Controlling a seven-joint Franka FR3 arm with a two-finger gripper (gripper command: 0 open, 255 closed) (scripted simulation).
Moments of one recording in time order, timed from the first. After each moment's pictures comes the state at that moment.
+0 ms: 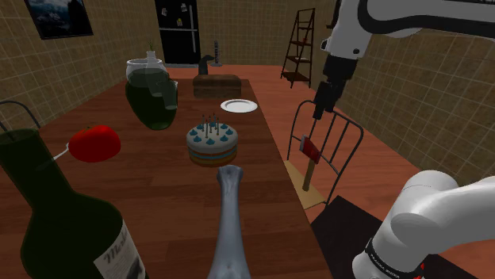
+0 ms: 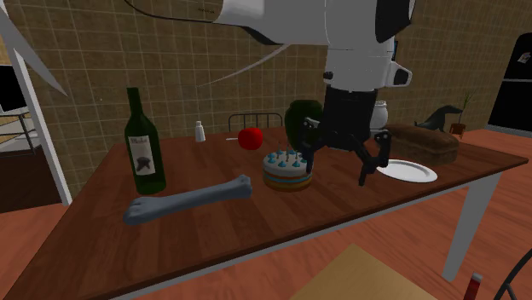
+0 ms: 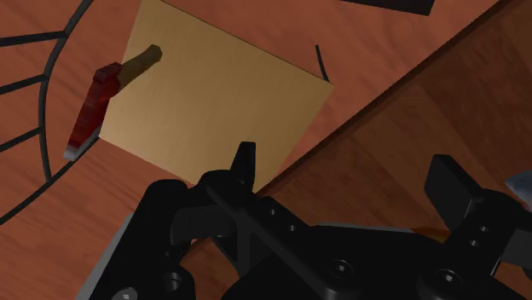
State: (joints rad) arm 0.00 -0.82 -0.02 -2.29 0.07 1.53 -0.13
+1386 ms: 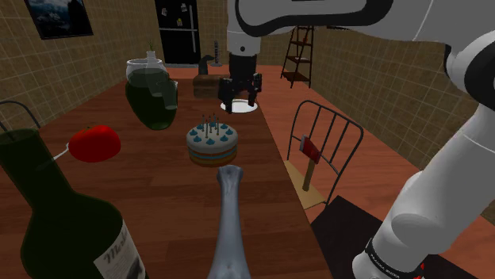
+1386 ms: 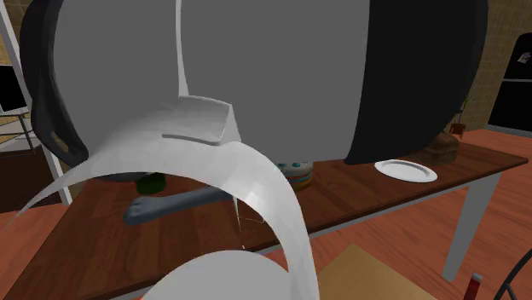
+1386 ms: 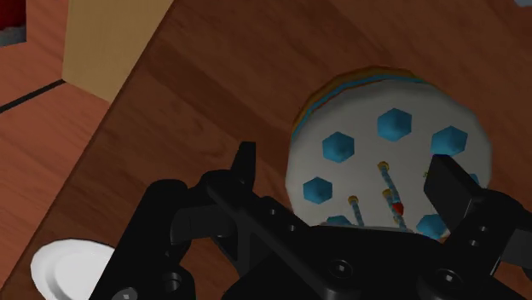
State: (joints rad) arm 0.02 -0.14 0.29 -1.74 0.02 1.65 0.28
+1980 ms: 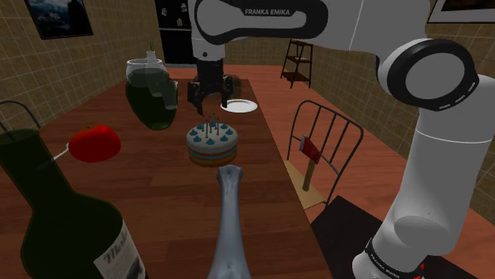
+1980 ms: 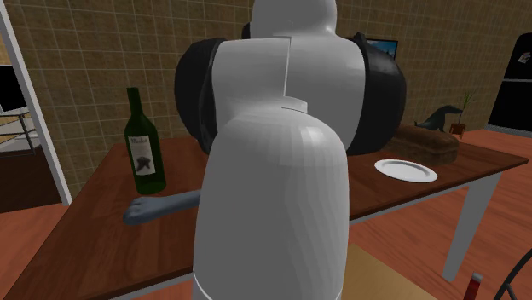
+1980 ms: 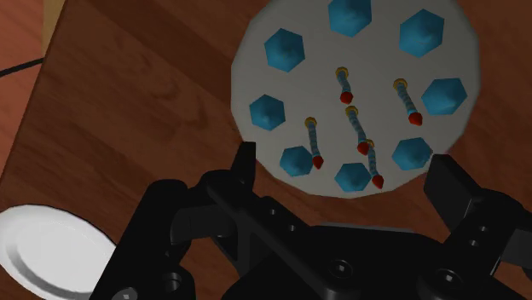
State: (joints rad) arm 0.08 0.19 0.34 -1.39 -0.11 1.60 0.44
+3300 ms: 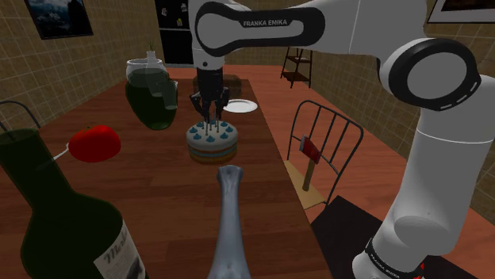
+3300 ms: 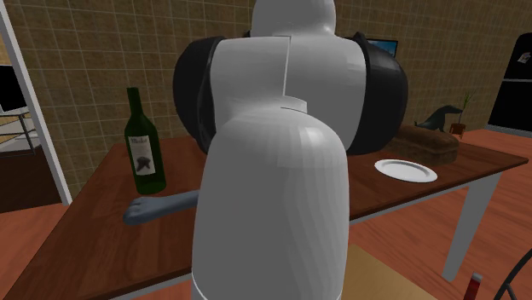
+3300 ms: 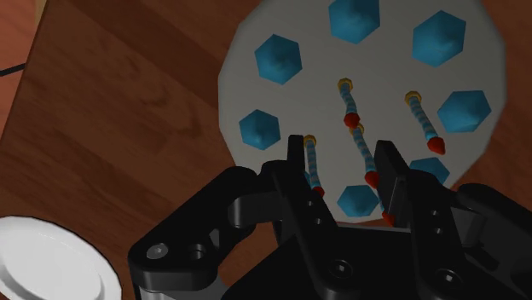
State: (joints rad) arm 0.08 0.18 0.34 -1.46 -0.11 1.66 0.44
